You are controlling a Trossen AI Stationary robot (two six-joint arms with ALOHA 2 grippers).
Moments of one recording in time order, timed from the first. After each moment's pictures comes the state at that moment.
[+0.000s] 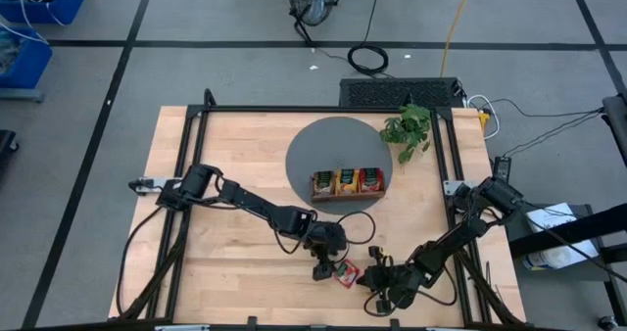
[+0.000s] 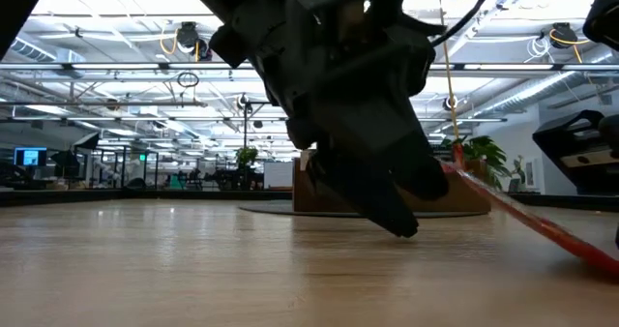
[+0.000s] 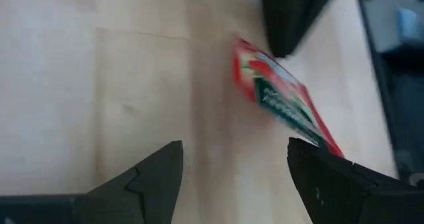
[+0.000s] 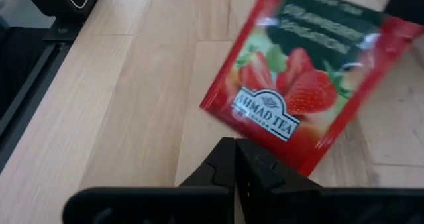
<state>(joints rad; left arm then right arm) -0.26 2.18 1.44 -0.11 0.28 -0.40 0.83 1.91 0.71 0.27 0.48 0.62</state>
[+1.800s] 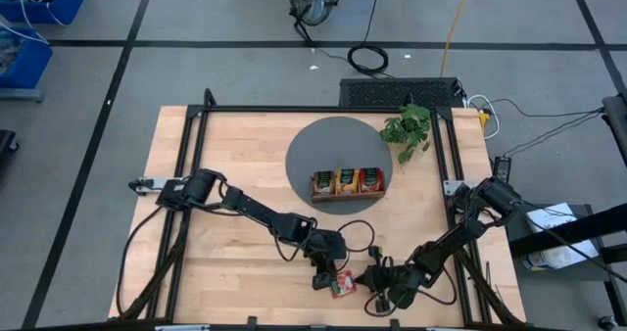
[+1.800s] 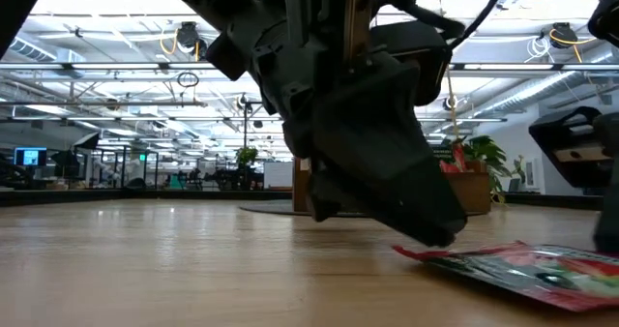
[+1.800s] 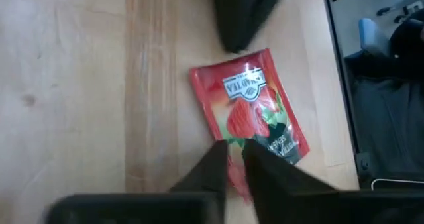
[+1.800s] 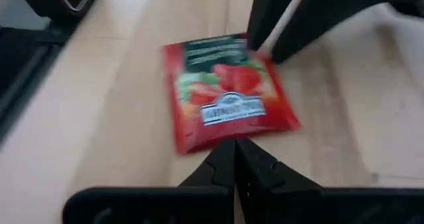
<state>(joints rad) -0.30 2.23 1.44 -0.01 0.36 -0.50 0.82 1.91 0.71 0.31 0.57 0.53</state>
